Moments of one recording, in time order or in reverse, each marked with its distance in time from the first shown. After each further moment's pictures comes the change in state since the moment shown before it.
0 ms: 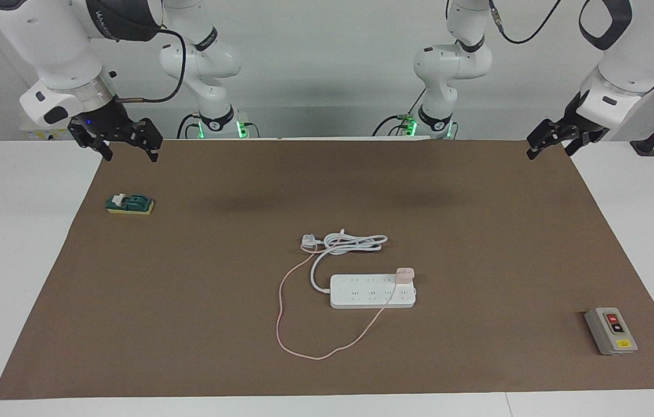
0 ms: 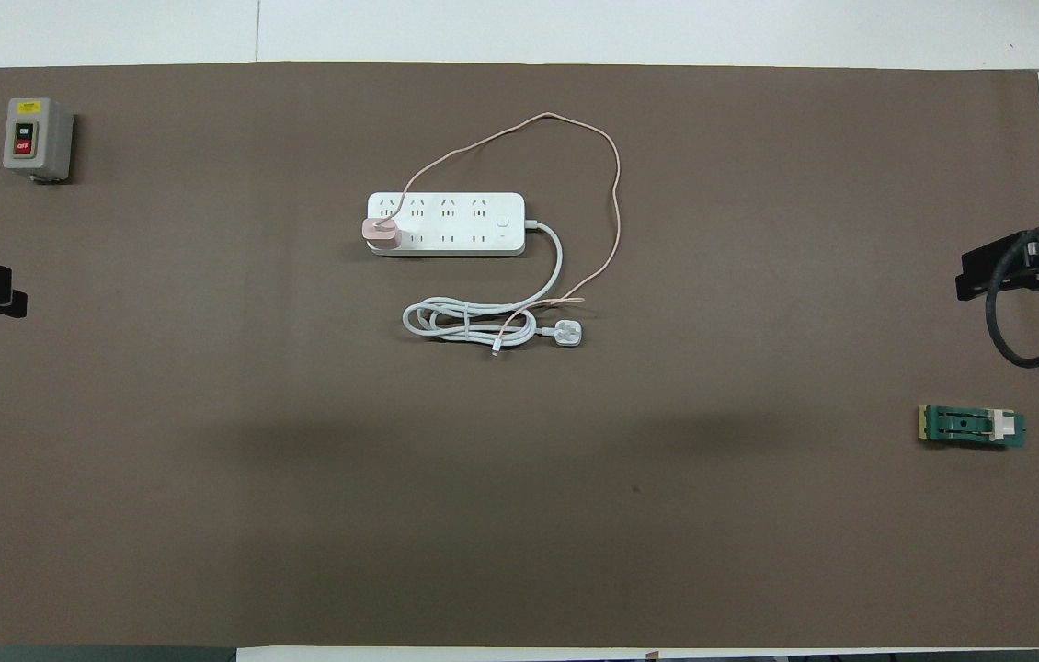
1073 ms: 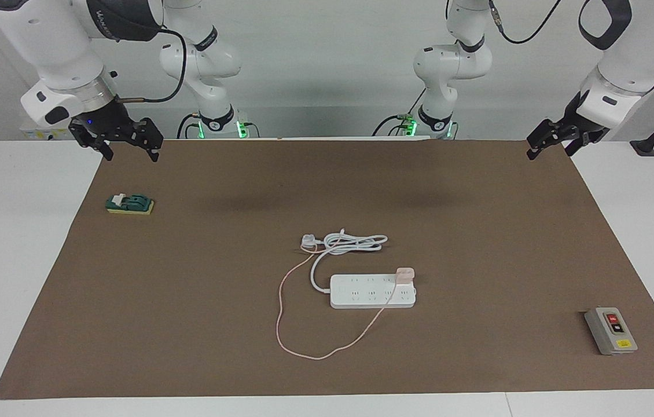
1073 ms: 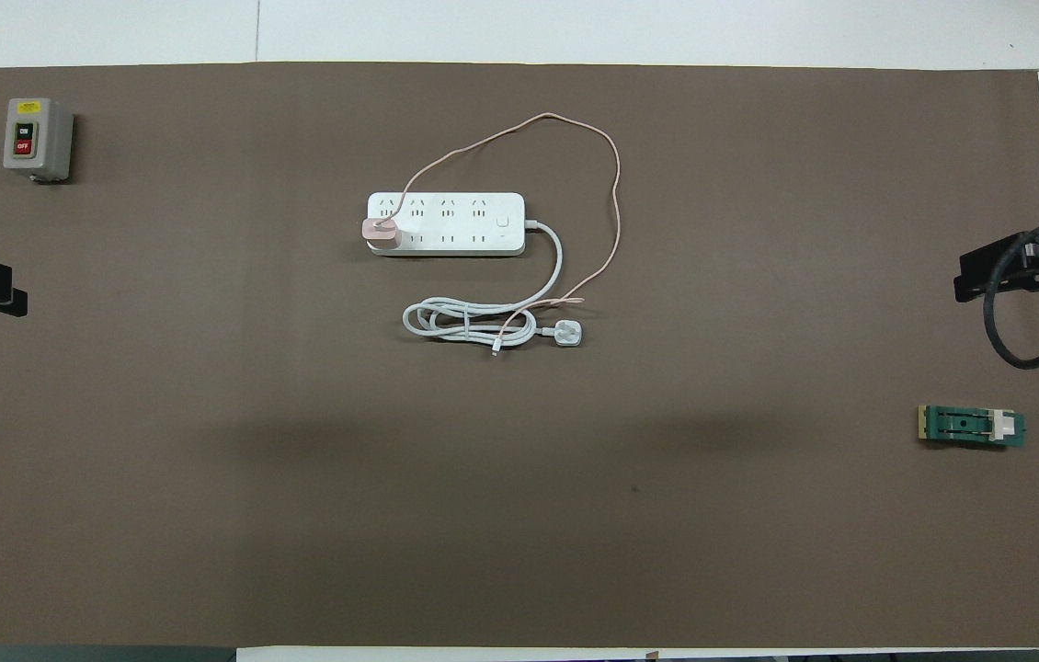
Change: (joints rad) left arm 0.000 0.000 -0.001 -0.001 0.000 0.004 -0.026; right arm 0.004 0.000 0.001 -0.001 0.001 -0.004 0.018
